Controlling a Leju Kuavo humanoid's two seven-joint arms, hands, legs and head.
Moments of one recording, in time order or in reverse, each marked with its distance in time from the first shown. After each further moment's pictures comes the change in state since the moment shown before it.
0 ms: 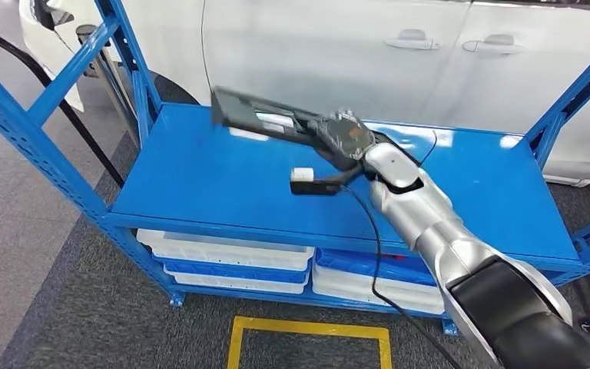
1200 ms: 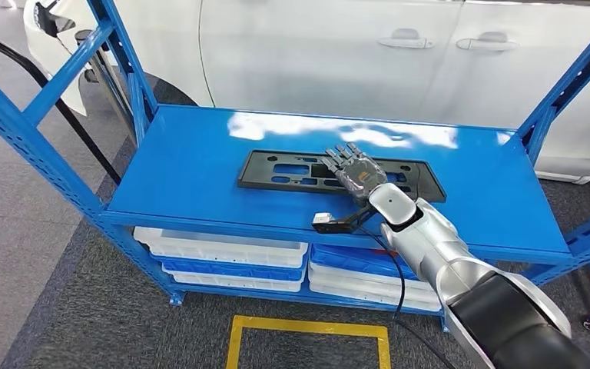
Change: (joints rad) left arm 0.014 0.001 0.027 0.000 0.008 -0.035 0.053; right arm 0.077 -0.010 0.067 0.270 0.548 -0.082 0.264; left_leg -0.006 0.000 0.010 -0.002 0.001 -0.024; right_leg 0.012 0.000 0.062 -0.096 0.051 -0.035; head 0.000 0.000
